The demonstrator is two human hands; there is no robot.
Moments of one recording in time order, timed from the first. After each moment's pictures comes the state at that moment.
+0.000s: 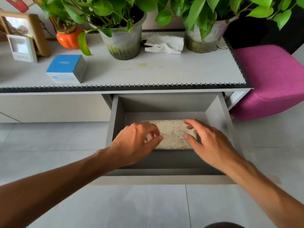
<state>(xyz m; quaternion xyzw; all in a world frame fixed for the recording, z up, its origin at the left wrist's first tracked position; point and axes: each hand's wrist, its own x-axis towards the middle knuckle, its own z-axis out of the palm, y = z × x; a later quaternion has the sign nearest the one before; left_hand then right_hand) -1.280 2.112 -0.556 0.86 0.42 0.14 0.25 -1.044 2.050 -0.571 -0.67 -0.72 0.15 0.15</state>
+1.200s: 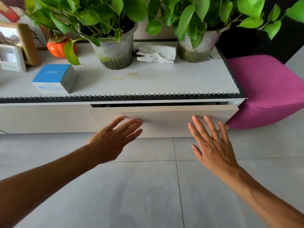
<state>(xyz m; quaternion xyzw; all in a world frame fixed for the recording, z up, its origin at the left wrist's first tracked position) -1.318 2.172 -0.609 0.92 0.25 -0.13 -0.26 -0.979 2.074 -0.656 -0.66 -0.74 -0.17 -0.01</state>
